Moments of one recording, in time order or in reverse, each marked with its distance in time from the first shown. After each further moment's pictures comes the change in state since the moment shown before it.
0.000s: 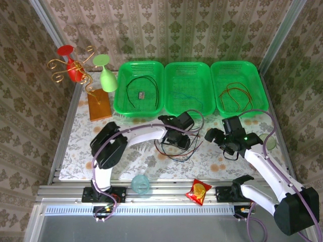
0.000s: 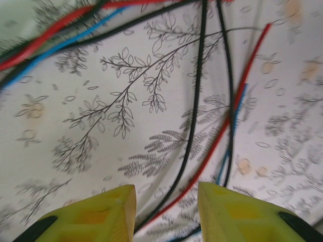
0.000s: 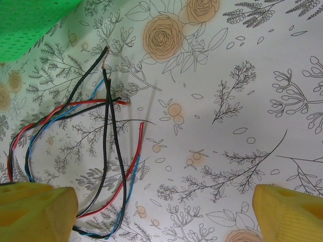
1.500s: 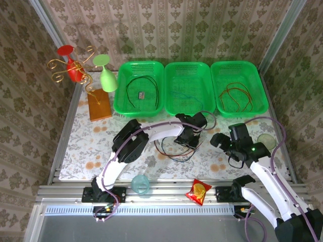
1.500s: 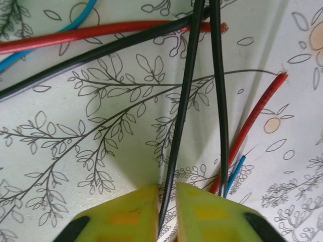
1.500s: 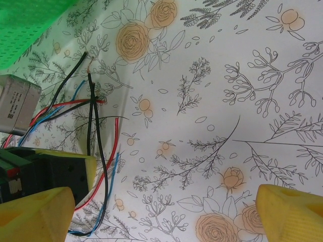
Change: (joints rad) left arm -0.038 0.286 0.344 -0.179 -0.008 -0.031; right arm -0.036 -0.190 -0.061 -0.098 0.048 -0.001
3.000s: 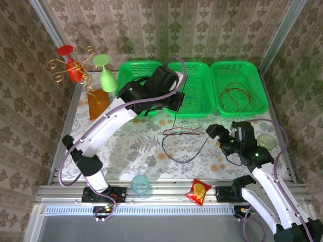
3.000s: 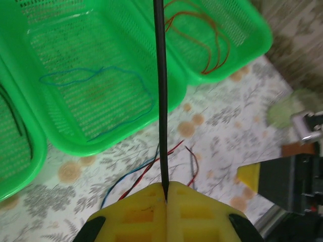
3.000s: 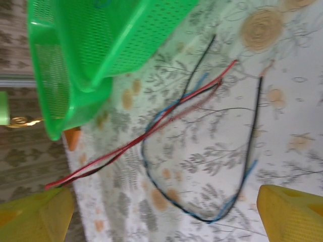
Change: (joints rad) left arm 0.126 -0.536 0.282 -0.180 -0.144 0.163; right arm -0.023 -0.108 -0.019 0.256 -0.293 0.257
